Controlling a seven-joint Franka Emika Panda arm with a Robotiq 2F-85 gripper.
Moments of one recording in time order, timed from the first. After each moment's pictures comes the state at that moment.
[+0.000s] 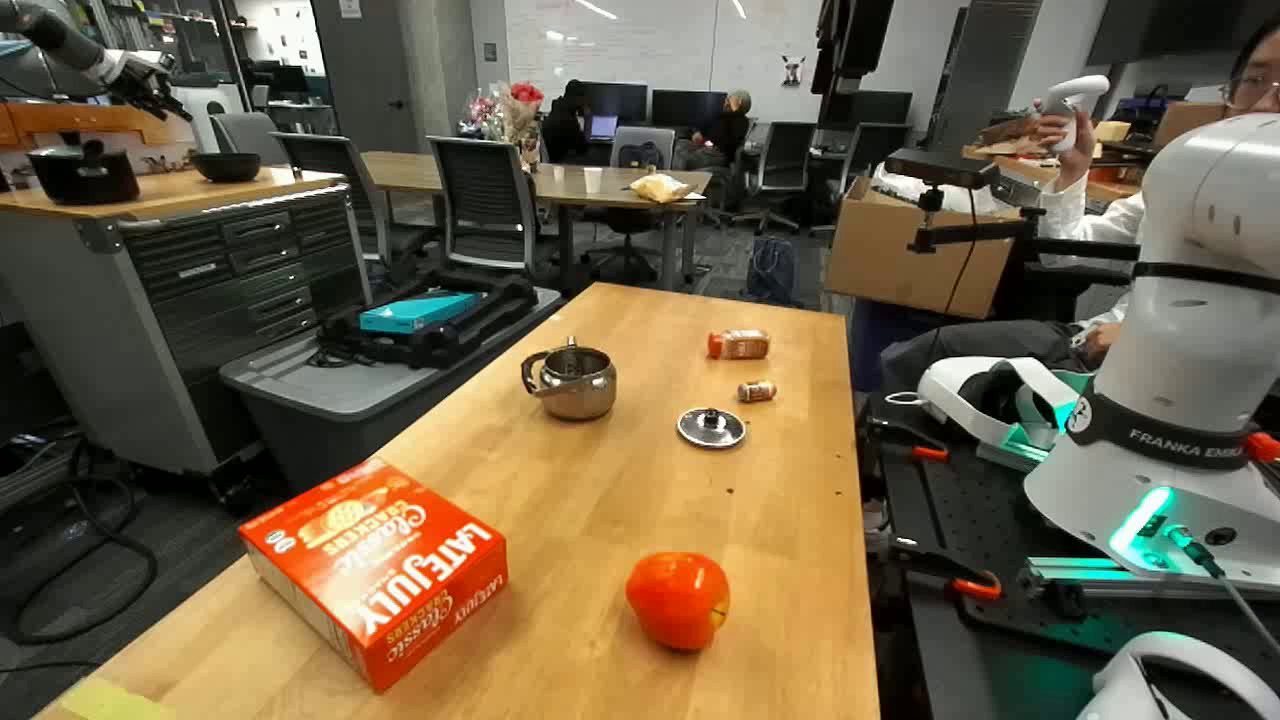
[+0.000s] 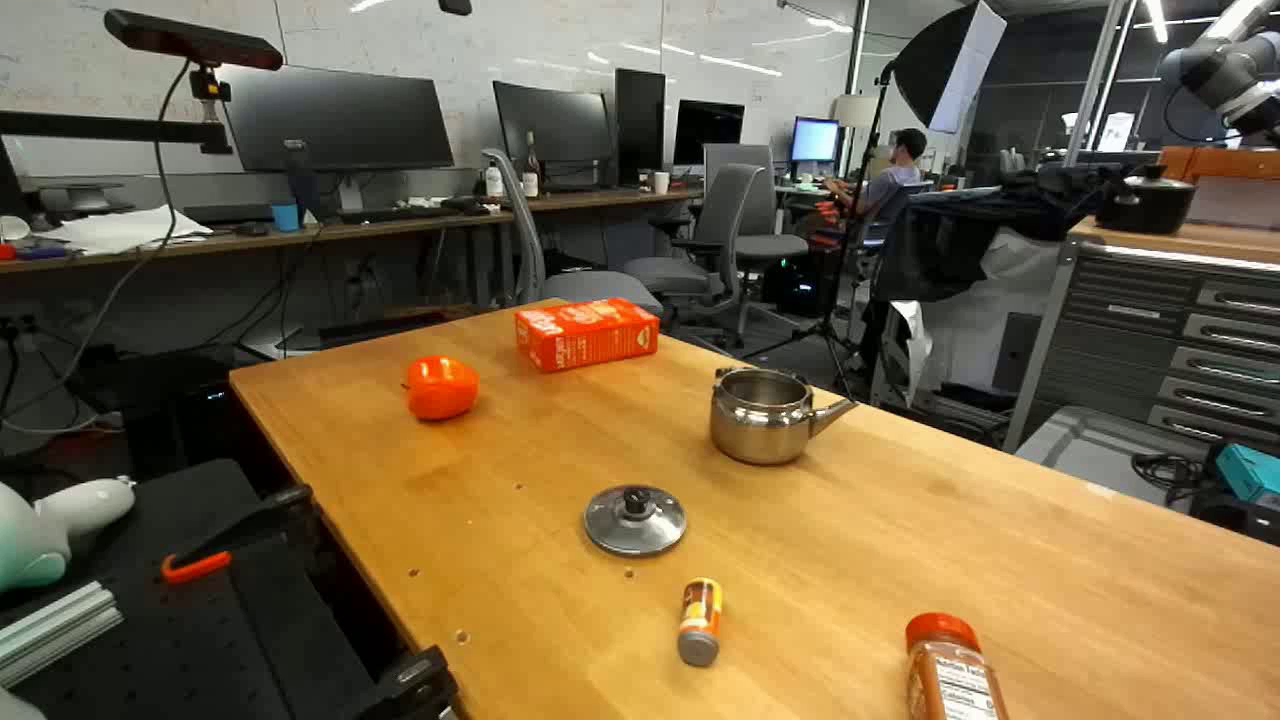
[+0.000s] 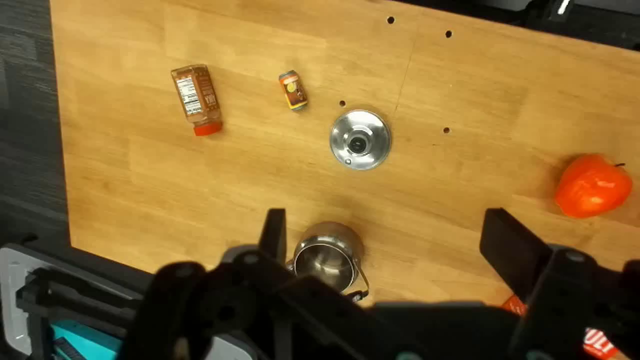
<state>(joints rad) 0.01 -0.70 0.10 -2.45 -0.20 1.81 -0.08</state>
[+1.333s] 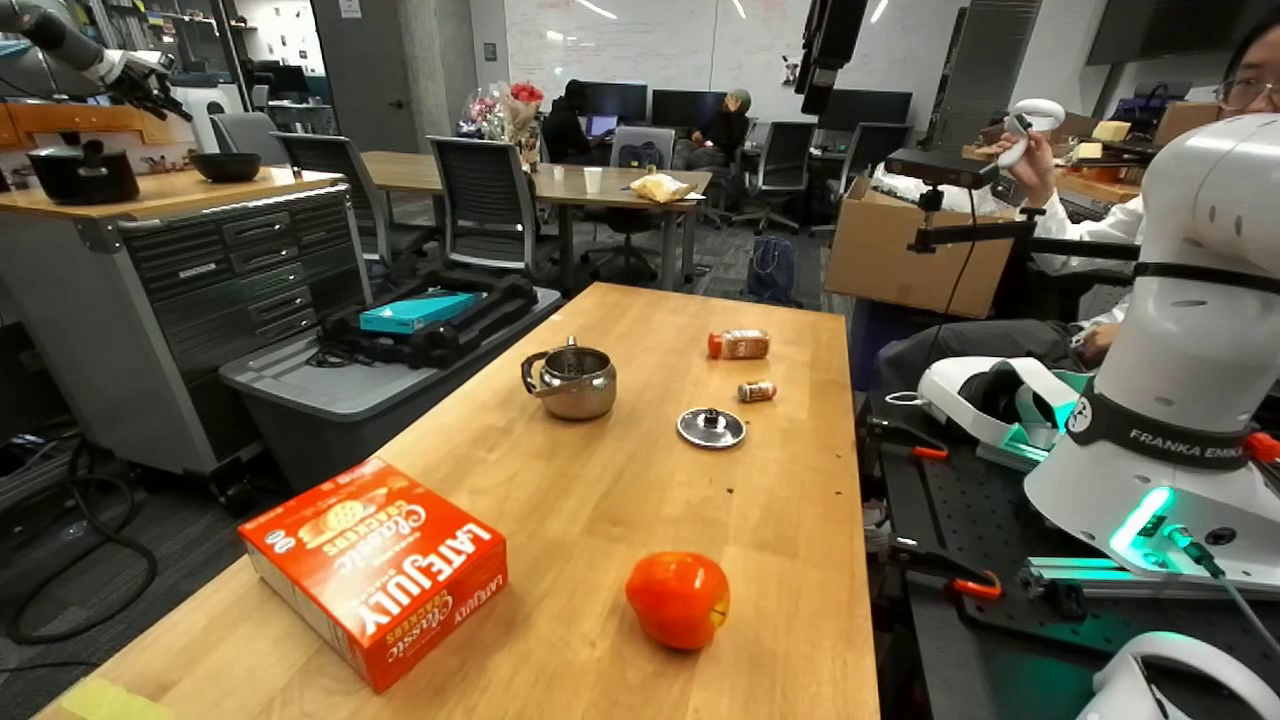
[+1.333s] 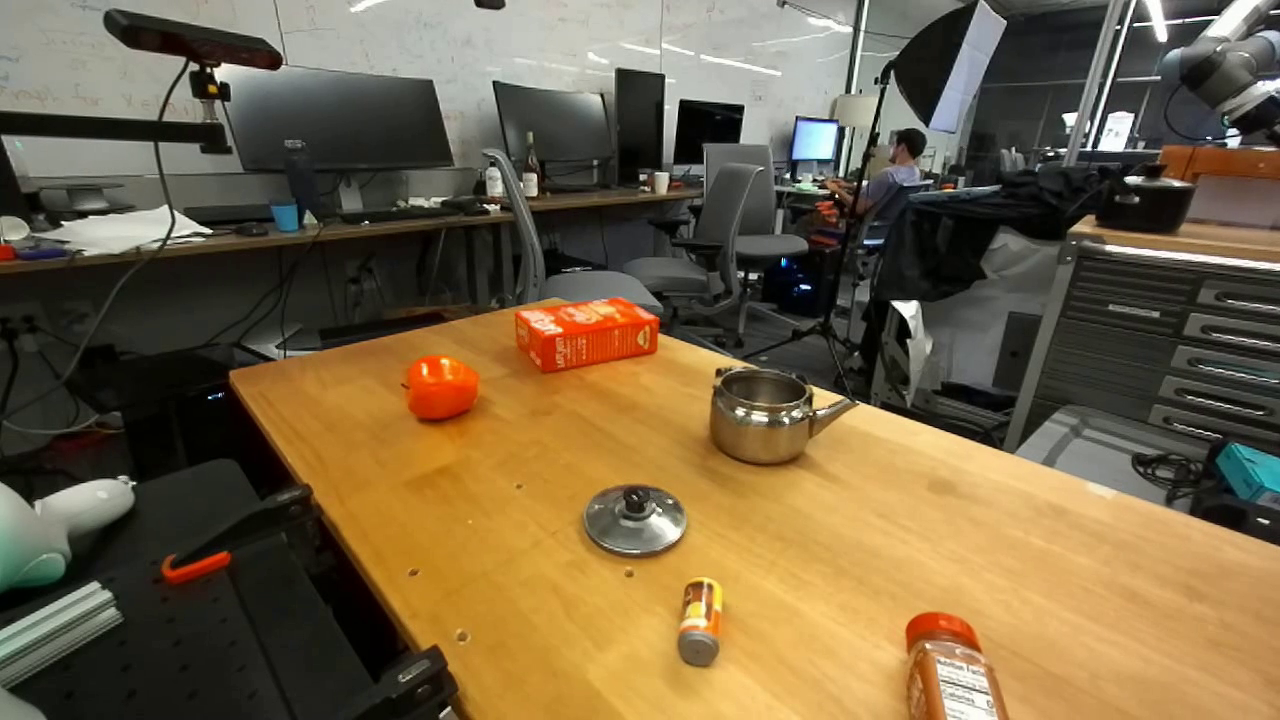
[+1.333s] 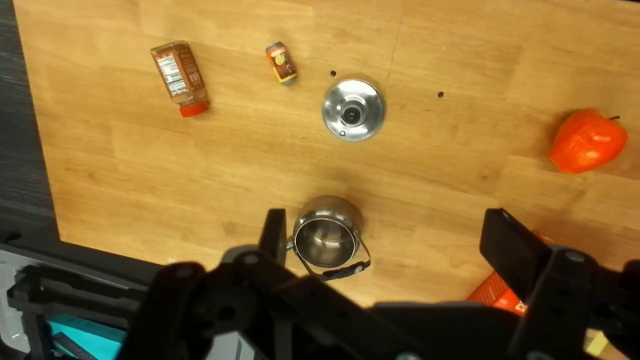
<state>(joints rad) 0.02 -0.68 0.03 -2.45 -0.17 1.90 -0.08</state>
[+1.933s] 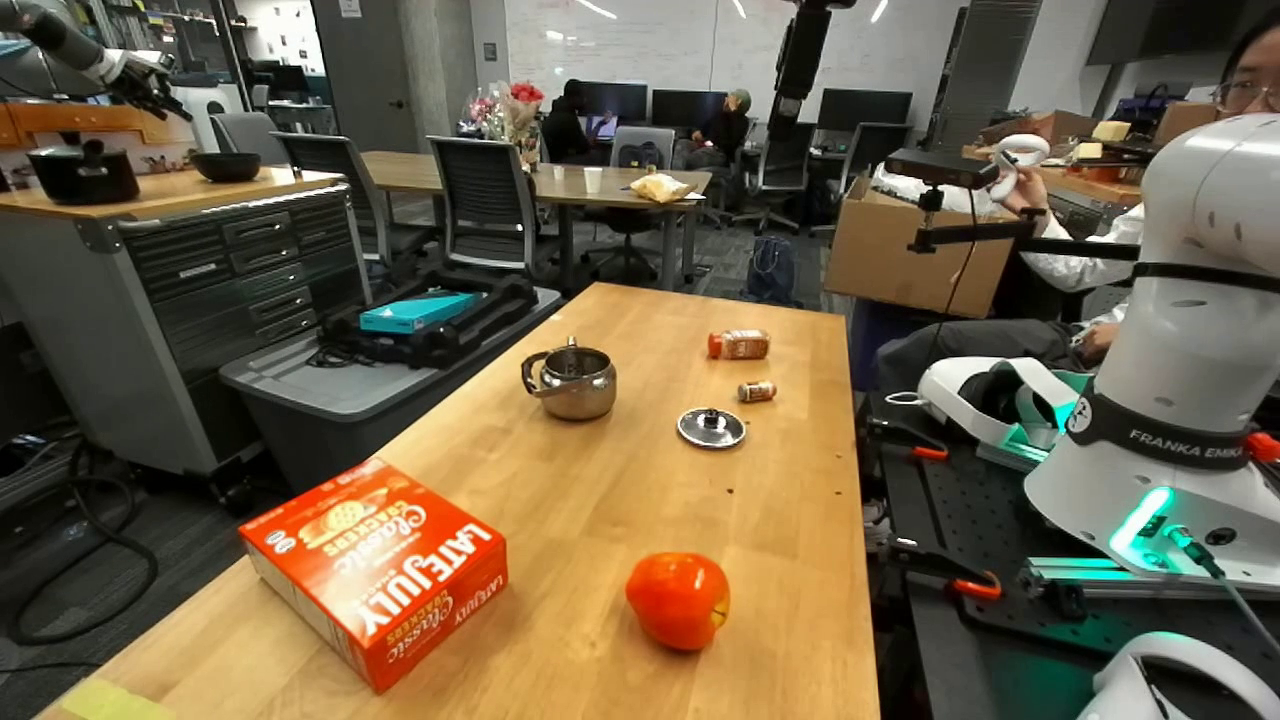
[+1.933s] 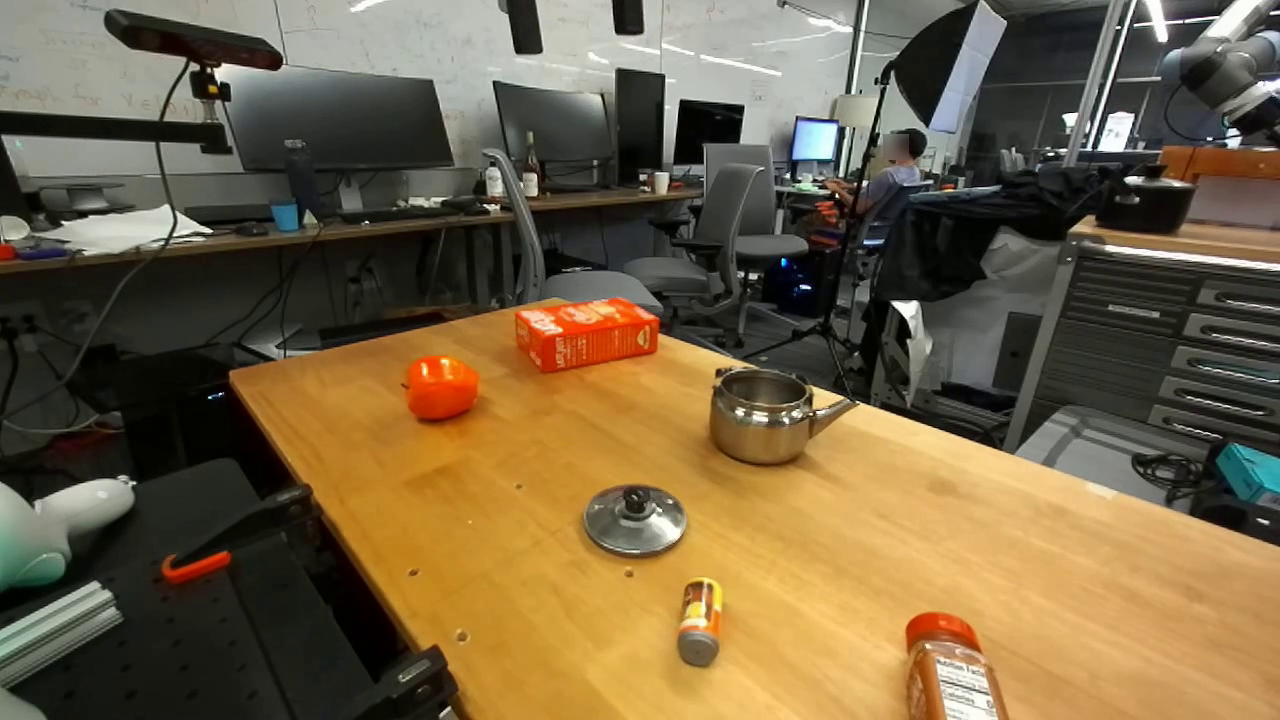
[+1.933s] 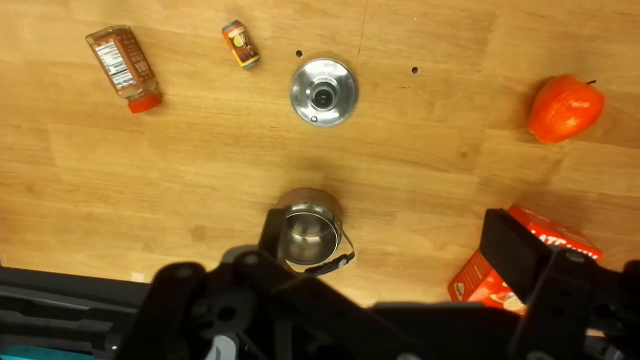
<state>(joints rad) 0.02 -0.60 -0.05 -2.47 -0.08 2.00 -0.13</state>
